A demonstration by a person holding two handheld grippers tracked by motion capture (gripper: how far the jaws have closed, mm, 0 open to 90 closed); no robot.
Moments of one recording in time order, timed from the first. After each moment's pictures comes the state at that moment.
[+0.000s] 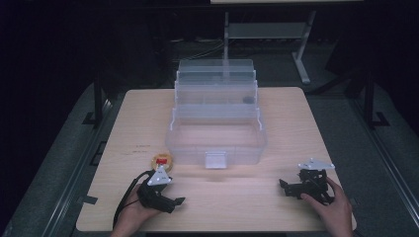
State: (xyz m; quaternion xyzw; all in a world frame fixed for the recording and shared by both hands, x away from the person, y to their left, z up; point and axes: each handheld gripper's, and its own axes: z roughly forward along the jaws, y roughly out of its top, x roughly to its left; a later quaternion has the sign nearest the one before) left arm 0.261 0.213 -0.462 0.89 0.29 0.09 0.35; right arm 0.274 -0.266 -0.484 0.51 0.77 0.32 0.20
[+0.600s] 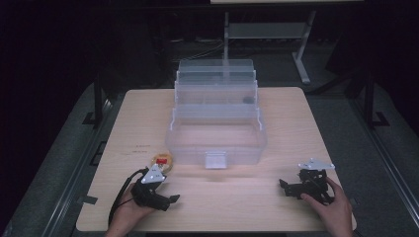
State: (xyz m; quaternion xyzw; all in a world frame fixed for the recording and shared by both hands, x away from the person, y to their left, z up) left arm 0.264 0.229 -0.457 0.88 0.30 0.10 0.35; right arm 0.274 -0.266 -0.484 0.51 0.77 0.32 0.20
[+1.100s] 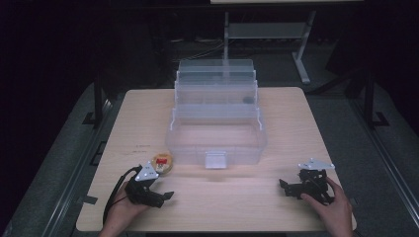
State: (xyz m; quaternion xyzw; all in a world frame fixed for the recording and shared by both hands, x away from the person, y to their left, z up) left arm 0.267 0.243 -0.454 0.88 0.32 0.12 0.34; right arm 0.274 -0.266 -0.484 0.51 0.77 0.32 0.20
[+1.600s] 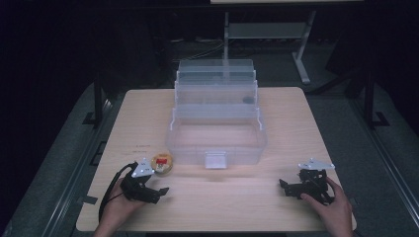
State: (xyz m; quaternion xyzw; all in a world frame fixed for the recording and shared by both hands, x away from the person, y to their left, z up) left arm 0.275 0.254 -0.446 0.88 0.33 0.14 0.32; right arm 0.274 -0.266 -0.484 0.51 0.77 0.32 0.20
